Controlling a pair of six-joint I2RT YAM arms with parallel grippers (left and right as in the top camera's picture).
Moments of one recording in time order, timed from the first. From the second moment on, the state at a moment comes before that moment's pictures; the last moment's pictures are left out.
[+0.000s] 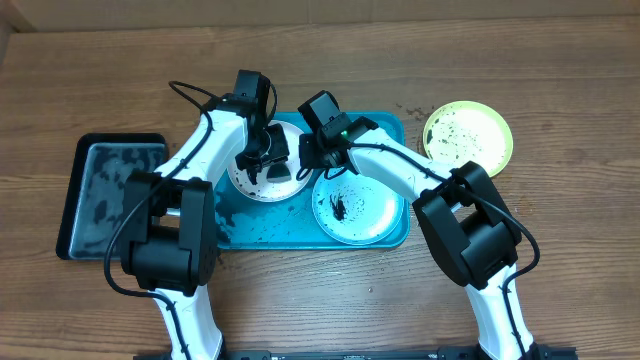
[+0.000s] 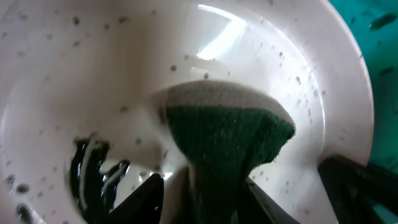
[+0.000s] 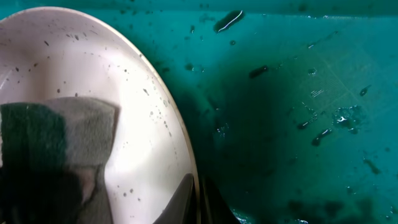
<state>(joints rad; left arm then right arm) -0.19 2.04 1.45 -0.80 0.12 -0.47 0.64 2.24 1.63 -0.49 -0.07 0.57</state>
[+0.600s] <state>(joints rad) -0.19 2.04 1.54 -0.87 0.12 -0.46 0.64 2.24 1.63 -0.49 -0.07 0.57</state>
